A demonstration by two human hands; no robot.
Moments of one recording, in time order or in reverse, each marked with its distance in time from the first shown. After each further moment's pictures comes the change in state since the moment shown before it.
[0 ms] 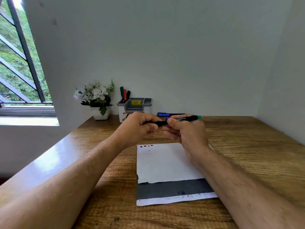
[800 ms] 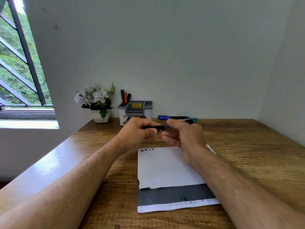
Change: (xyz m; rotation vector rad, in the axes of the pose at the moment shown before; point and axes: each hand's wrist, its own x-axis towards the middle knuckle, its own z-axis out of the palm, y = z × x) left_hand 0.007 -0.019 0.002 -0.146 0.031 -0.120; right_hand 0.012 0.006 0.008 0.027 0.040 0.102
